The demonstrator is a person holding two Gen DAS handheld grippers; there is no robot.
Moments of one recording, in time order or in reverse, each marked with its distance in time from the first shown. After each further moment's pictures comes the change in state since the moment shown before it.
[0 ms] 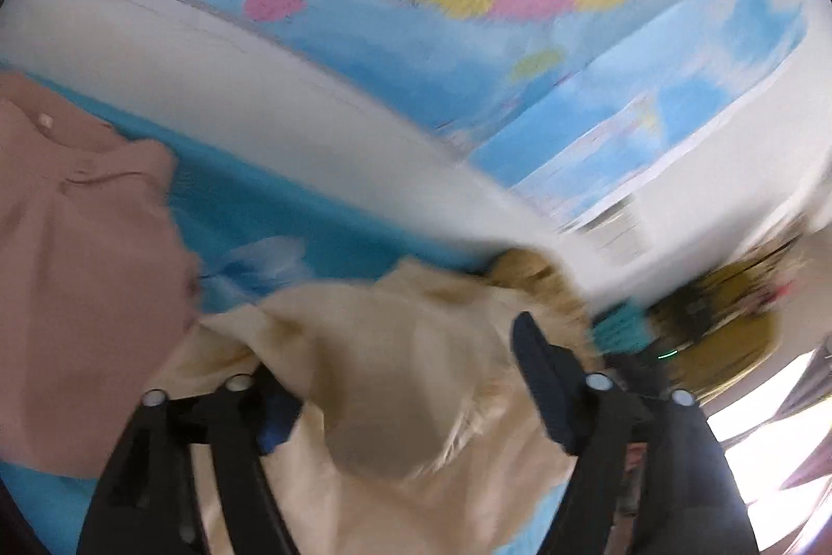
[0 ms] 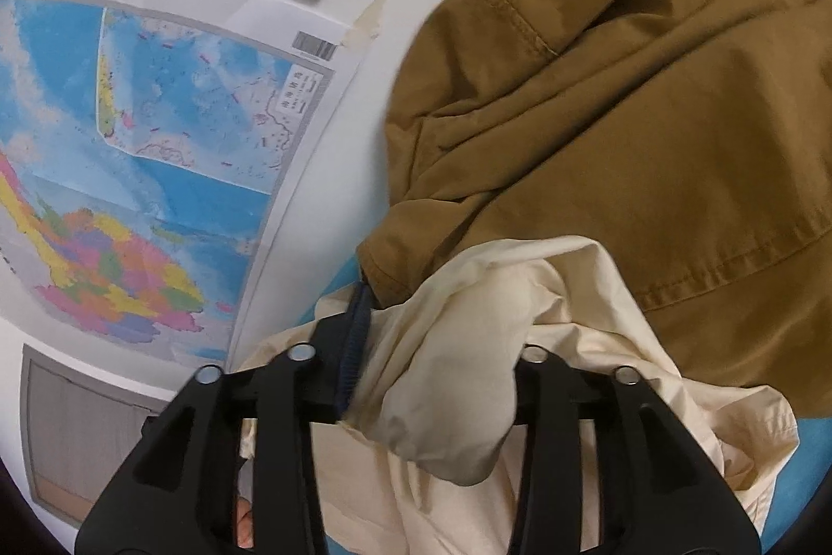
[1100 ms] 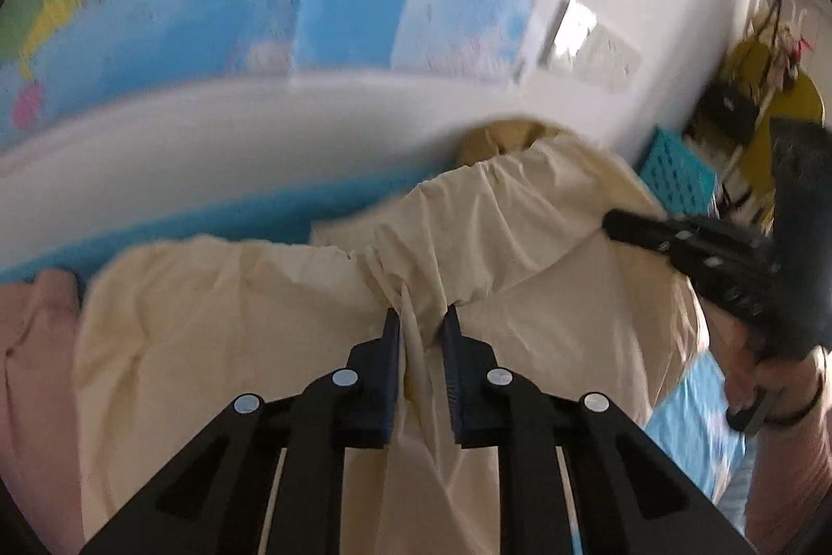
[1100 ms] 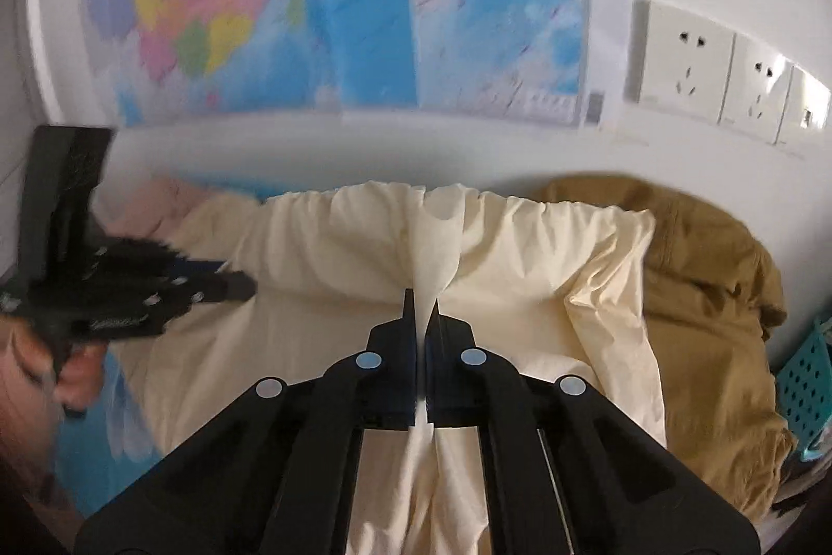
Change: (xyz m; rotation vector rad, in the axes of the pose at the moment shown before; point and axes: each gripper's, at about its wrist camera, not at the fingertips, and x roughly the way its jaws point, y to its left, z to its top) left arm 0.114 -0.087 -0.054 0.553 0.165 0.246; right arm 0.035 0.125 -0.074 -0.922 -0.082 -0.358
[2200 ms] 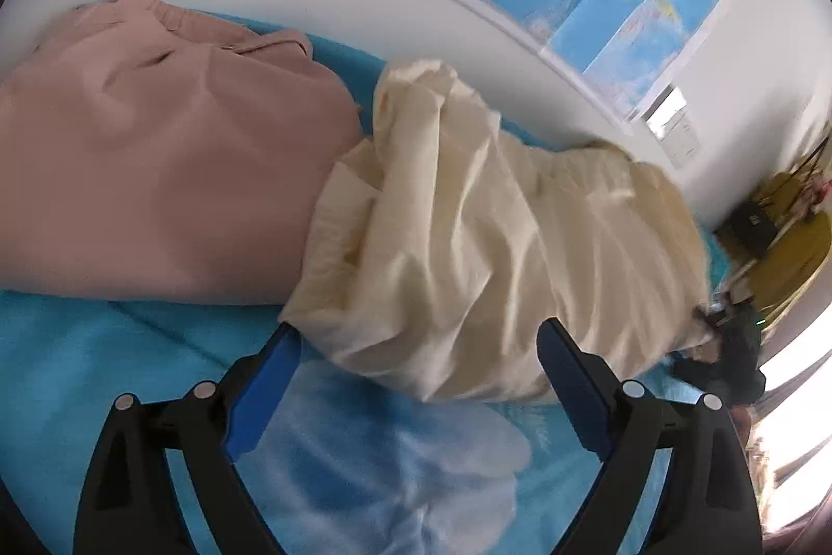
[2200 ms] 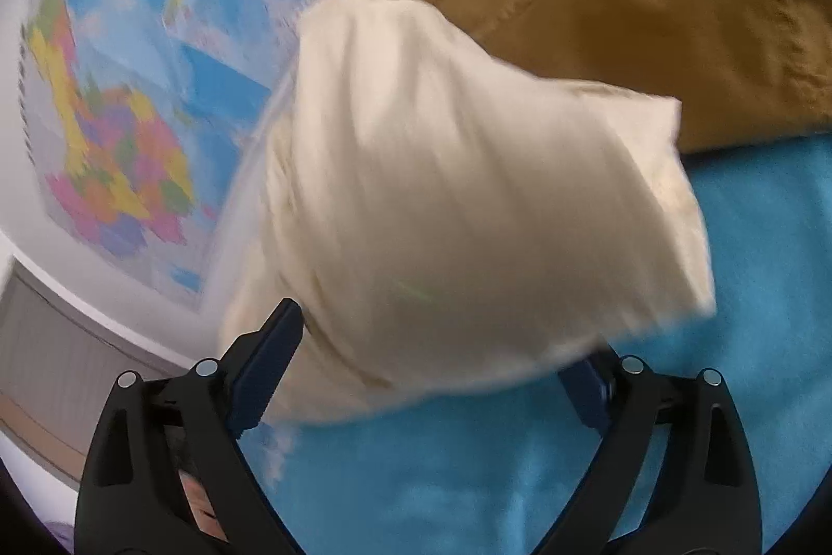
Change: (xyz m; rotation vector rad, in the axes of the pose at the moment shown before) left arm -0.079 0.120 -0.182 -0.355 -0.090 0.040; right arm -0.027 -0.099 -0.186 0.840 -0.049 0.376
